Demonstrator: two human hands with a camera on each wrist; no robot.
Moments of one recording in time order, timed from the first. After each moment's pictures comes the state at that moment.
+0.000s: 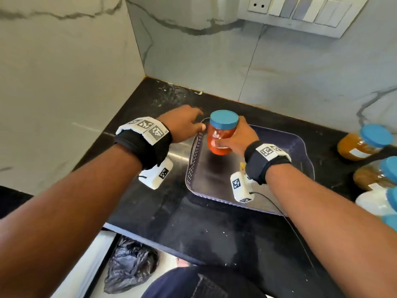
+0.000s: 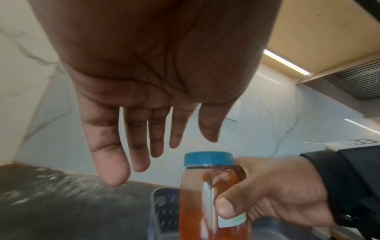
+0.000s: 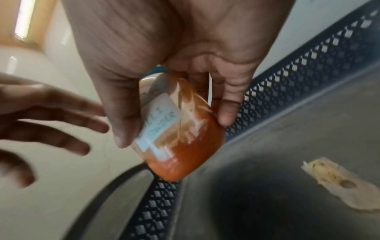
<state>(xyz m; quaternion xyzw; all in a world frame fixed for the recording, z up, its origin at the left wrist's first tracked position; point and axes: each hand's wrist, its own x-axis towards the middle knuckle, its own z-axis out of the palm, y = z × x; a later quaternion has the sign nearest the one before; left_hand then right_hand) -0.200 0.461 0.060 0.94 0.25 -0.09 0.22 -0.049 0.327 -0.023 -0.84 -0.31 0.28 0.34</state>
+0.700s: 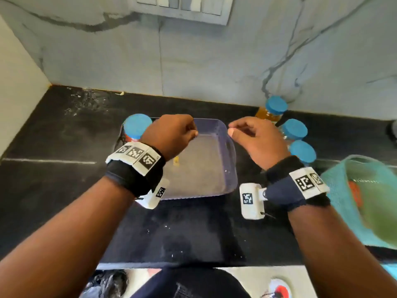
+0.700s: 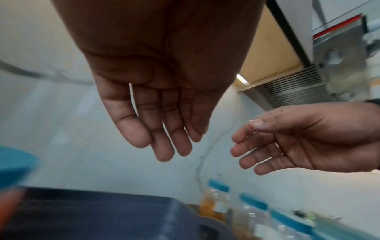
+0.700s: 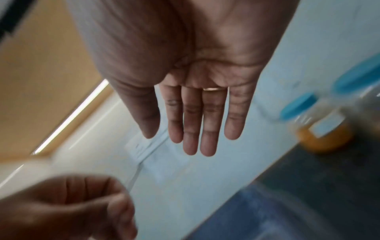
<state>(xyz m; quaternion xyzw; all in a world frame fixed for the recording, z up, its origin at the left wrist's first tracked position) -0.122 0.316 0.056 0.96 0.13 0.02 0.26 -0.033 0.109 0.068 -0.89 -0.26 0.07 0.38</state>
